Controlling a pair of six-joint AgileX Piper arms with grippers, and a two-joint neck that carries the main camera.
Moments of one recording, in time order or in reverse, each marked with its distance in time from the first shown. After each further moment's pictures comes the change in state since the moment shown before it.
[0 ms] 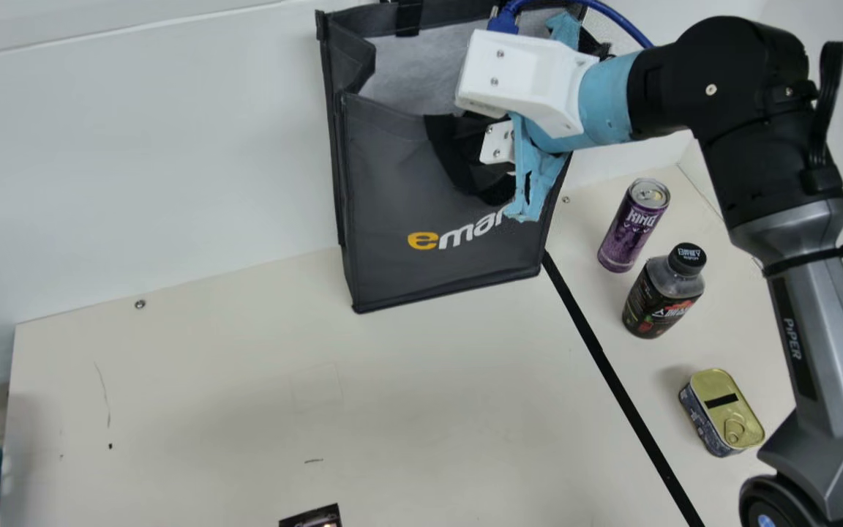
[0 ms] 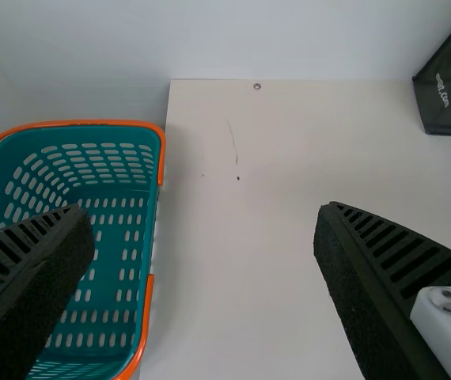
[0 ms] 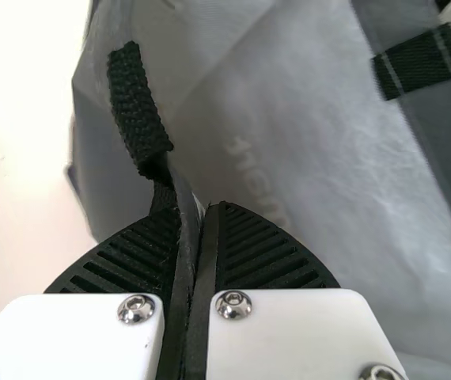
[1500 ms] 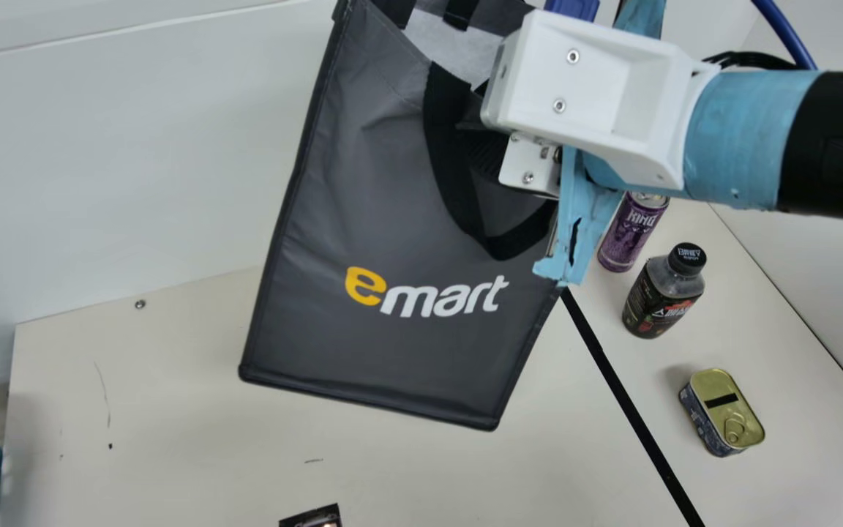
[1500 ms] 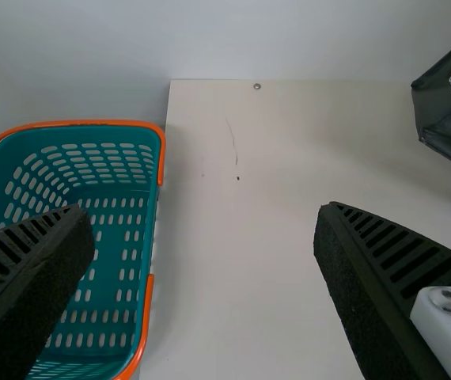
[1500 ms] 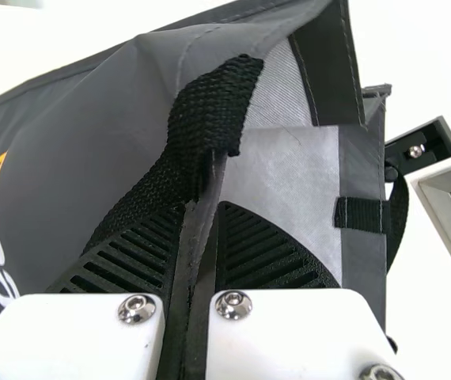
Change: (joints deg) left arm 0.0 0.0 0.0 0.0 0.0 0.0; right arm 9.1 -19.1 4.5 -4.8 -0.1 7.6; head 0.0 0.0
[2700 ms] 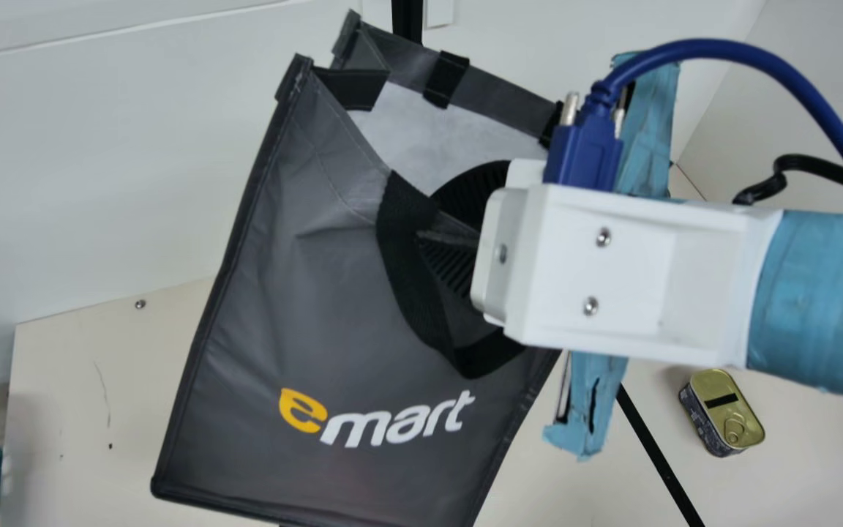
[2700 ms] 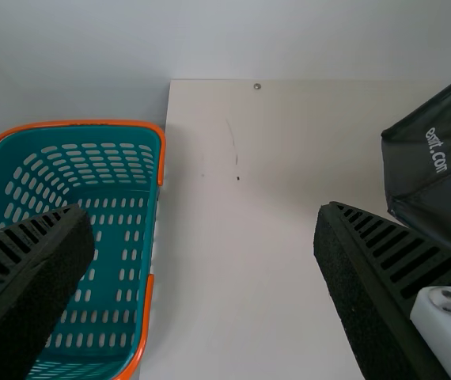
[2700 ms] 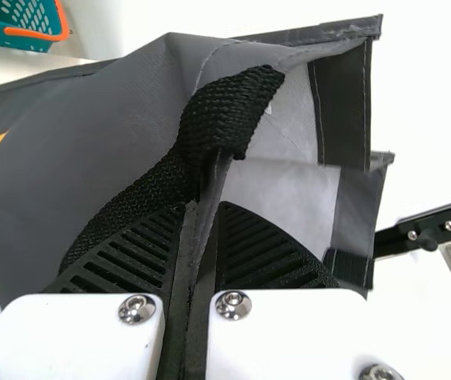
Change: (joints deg) left arm 0.0 0.0 0.0 0.0 0.0 0.0; right arm 18.6 -10.5 7.1 -9.7 -0.1 8.2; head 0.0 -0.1
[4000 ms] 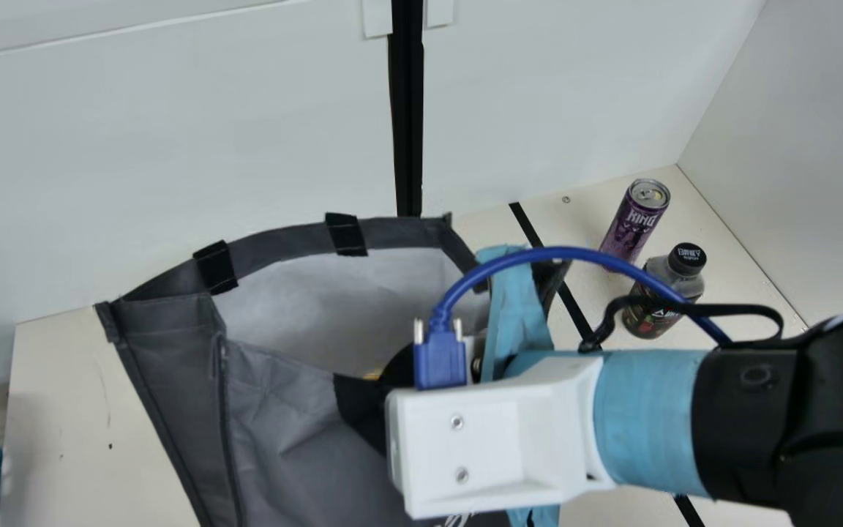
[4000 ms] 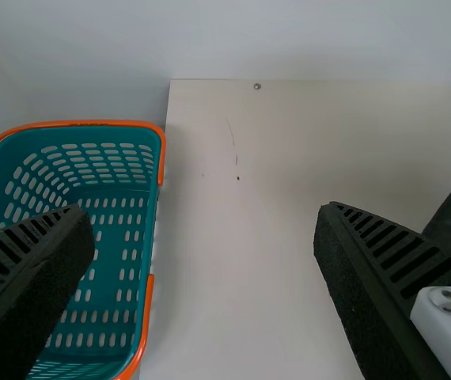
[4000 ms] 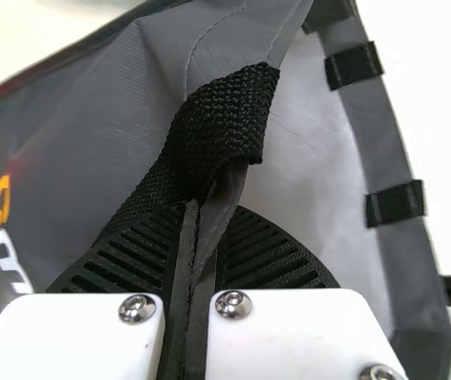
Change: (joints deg) left arm 0.0 0.0 0.0 0.0 0.0 0.0; right arm 12.2 -3.7 19.6 -2.1 -0.2 3.2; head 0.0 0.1
